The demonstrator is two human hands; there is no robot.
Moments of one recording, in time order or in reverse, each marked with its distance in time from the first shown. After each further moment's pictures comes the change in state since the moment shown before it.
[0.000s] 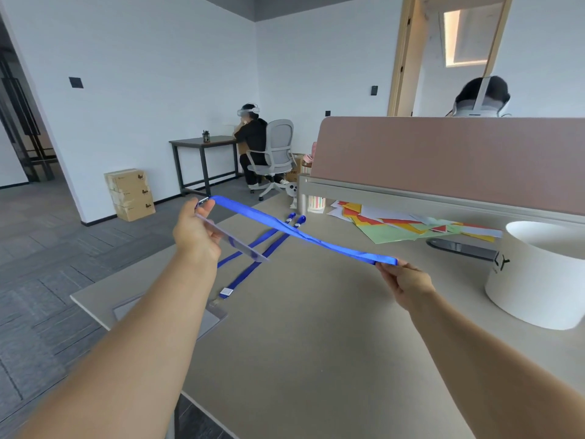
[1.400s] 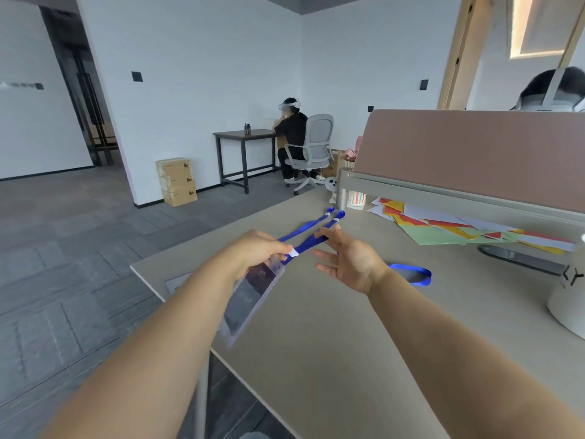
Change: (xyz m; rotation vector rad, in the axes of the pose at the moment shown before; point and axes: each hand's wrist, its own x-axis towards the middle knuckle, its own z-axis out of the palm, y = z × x) left_hand -0.035 -0.003 -0.033 1.314 -0.405 -0.035; right_hand -0.080 0.051 0.128 -0.388 -0.734 0.156
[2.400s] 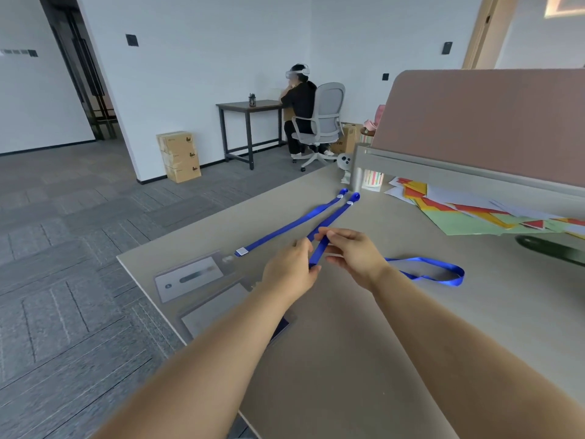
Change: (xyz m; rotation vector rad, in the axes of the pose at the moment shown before) left_hand 0.066 -0.049 0.073 0.588 0.200 0.337; right_hand 0.074 0.033 -0.021 -0.288 0.104 -0.113
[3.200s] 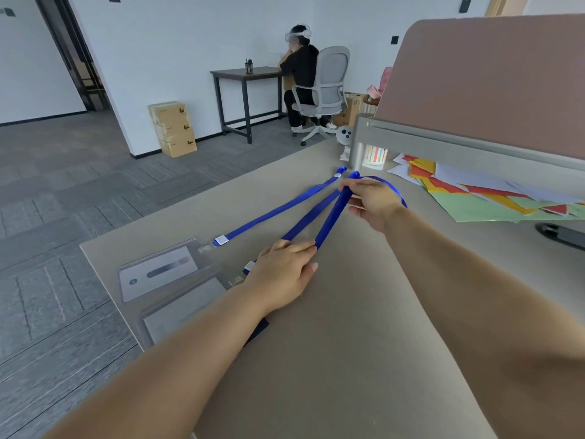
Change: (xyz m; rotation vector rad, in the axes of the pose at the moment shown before) left_hand 0.013 -0.015 0.025 0.164 -0.202 0.200; right_hand 0.095 -0.017 -0.057 -0.034 0.161 0.109
